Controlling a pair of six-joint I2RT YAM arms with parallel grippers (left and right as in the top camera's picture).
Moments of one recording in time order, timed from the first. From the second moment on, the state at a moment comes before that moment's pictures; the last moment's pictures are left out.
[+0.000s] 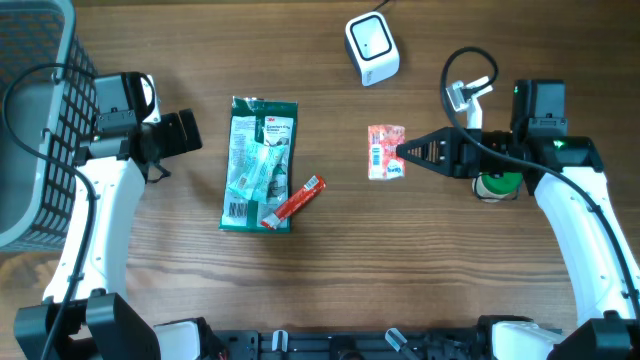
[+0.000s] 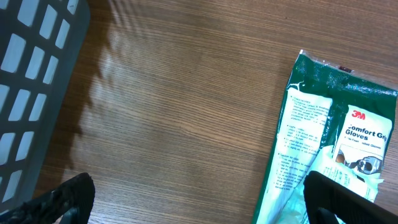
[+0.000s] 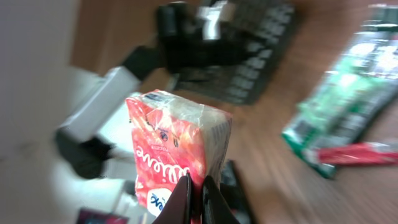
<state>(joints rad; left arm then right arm) 0.14 1.48 1.12 -0.67 -0.04 -0.11 -0.02 1.40 1.06 -0.73 -1.46 0.05</state>
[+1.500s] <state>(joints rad) 0.14 1.48 1.12 -0.67 -0.04 -0.11 0.37 2.13 2.03 -0.70 0.38 -0.24</state>
